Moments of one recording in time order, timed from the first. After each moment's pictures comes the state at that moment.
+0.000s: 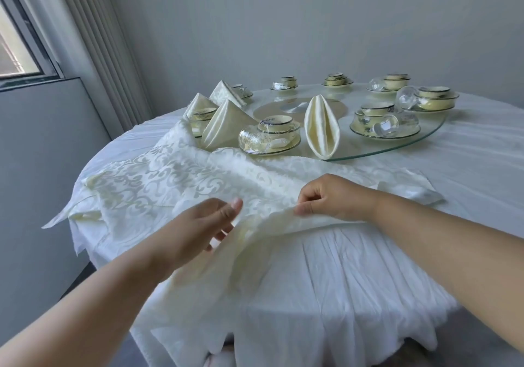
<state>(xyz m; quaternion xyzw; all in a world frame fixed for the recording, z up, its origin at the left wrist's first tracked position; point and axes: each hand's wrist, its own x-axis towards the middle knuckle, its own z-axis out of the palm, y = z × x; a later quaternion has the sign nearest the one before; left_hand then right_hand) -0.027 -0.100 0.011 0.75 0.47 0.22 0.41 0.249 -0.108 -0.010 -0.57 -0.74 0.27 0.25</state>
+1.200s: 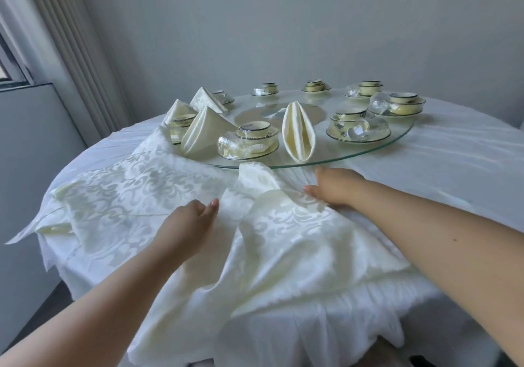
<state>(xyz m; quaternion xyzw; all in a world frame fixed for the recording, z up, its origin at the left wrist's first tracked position) 0.012 -0.056 -0.021 0.75 0.60 0.21 0.19 0.305 -0.072 -0.019 -0.80 -0.60 0.00 0.03</state>
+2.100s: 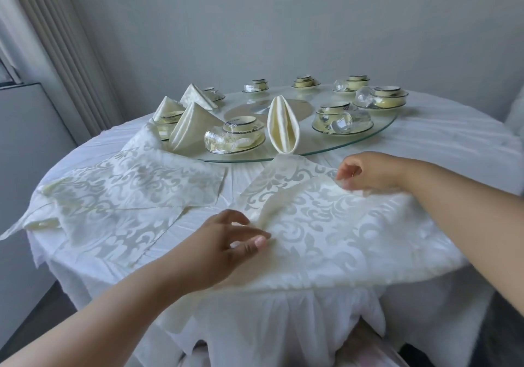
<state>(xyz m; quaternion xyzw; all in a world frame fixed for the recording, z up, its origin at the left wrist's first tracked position) 0.031 -0.132 -0.015 0.91 0.36 0.10 0.20 0.387 -0.142 -0.007 -0.72 -0.62 0.20 0.21</state>
